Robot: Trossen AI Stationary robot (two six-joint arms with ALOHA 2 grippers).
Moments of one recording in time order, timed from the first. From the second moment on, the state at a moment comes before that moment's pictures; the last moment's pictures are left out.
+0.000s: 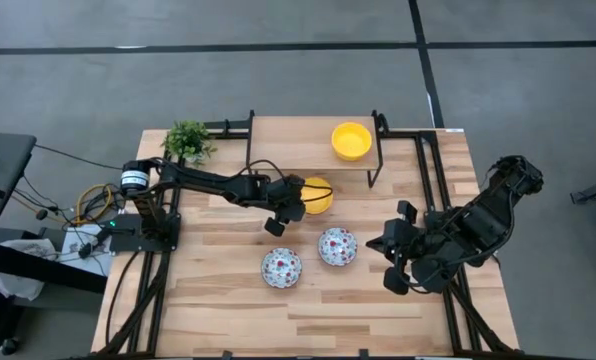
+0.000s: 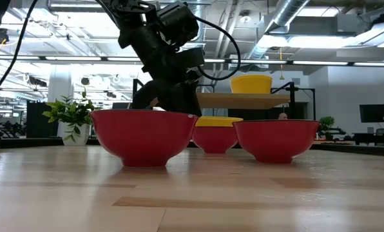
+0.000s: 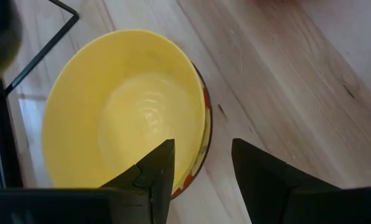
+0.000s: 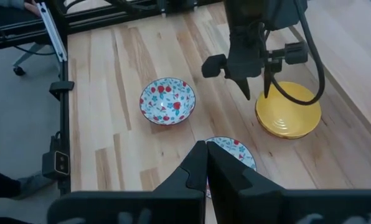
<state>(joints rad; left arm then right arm) 0.06 1.80 1.13 -0.24 -0.10 0.77 0.72 1.43 1.68 -1.25 0.63 0.76</state>
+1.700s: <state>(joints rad) 0.05 1.71 1.13 -0.23 -0.07 0.67 0.72 1.43 1.68 -1.22 0.63 0.75</state>
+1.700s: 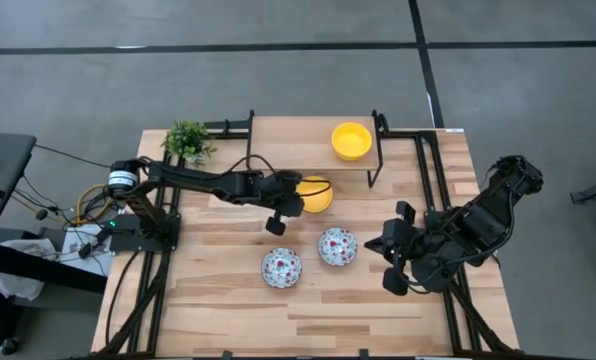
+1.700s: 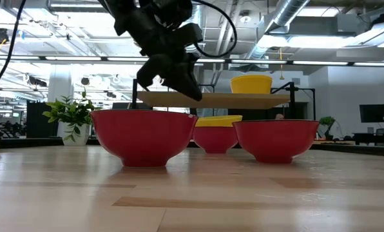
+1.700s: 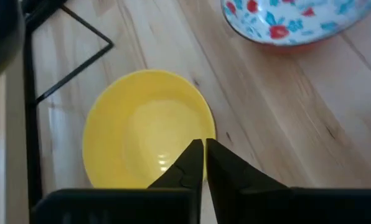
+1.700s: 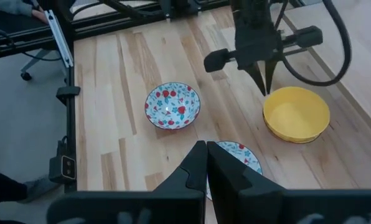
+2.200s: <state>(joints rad) 0.05 1.78 1.13 -0.22 -0.07 0.65 0.72 1.43 1.68 -1.22 0.63 0.75</state>
